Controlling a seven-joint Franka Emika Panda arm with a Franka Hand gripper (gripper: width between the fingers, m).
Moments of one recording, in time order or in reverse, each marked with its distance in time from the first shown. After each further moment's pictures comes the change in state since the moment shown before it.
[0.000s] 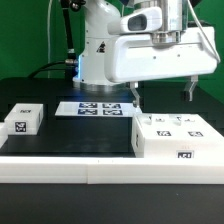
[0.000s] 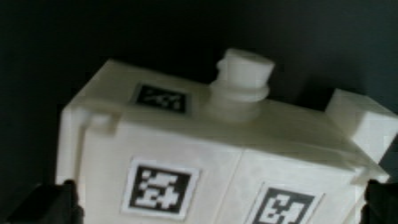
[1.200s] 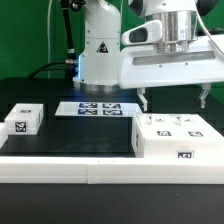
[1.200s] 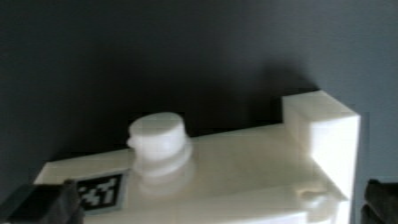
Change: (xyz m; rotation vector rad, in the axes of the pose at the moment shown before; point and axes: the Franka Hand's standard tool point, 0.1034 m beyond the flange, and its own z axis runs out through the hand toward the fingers) arm -0.014 -0.020 0.013 -0.001 0.018 0.219
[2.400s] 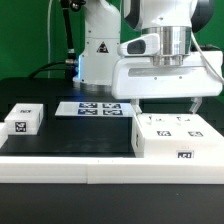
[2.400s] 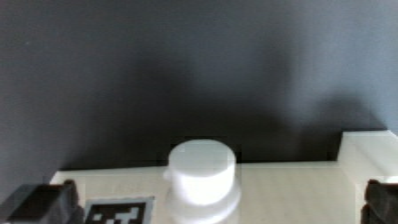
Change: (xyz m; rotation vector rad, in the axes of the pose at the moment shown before) arm -0.005 0.011 0.022 -0.049 0.029 -0.125
